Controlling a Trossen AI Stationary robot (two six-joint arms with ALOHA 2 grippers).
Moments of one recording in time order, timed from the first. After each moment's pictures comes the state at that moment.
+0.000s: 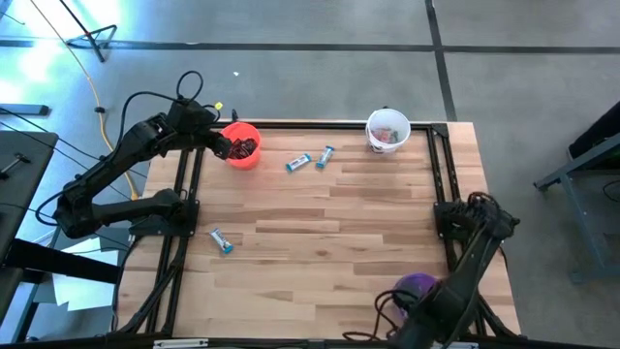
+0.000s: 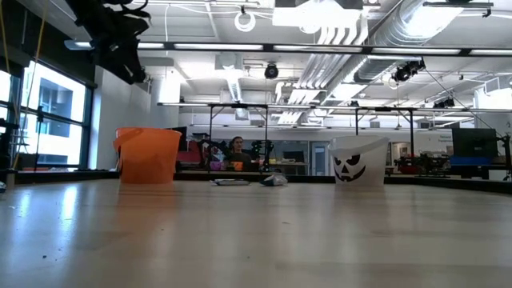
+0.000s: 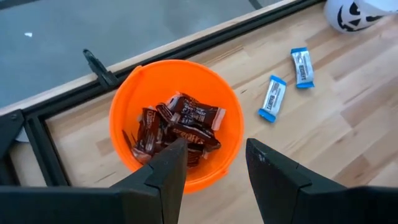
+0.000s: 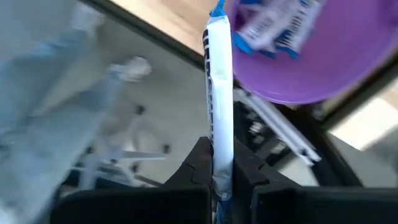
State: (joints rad) left arm 0.80 0.89 0.98 -0.92 -0.04 -0.26; right arm 0.87 1.95 2.12 -1.57 -0.26 1.91
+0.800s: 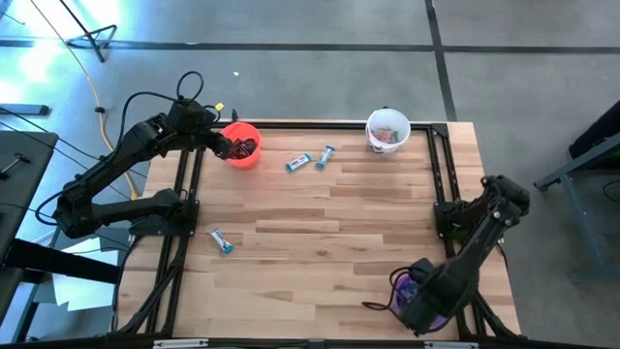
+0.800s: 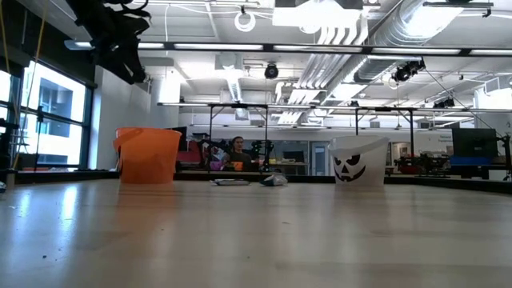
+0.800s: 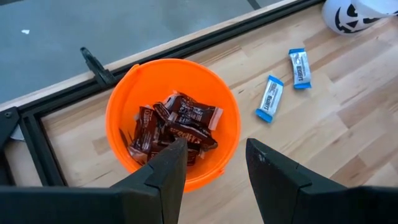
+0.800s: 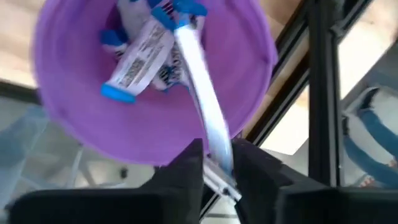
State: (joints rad) left arm 0.79 0.89 0.98 -0.92 -0.04 -0.28; right arm 0.88 1.72 1.57 -1.49 -0.34 1.97
